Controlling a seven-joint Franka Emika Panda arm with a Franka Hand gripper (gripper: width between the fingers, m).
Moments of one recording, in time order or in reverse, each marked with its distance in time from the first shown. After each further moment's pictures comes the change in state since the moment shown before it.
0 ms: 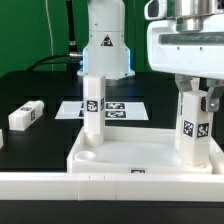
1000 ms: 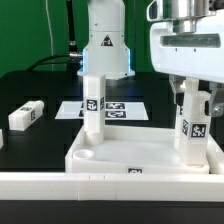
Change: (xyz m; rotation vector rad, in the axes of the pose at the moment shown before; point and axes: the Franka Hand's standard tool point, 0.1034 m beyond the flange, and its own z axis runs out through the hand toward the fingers) arm 0.003 0.000 0.002 0.006 -0.002 -0.048
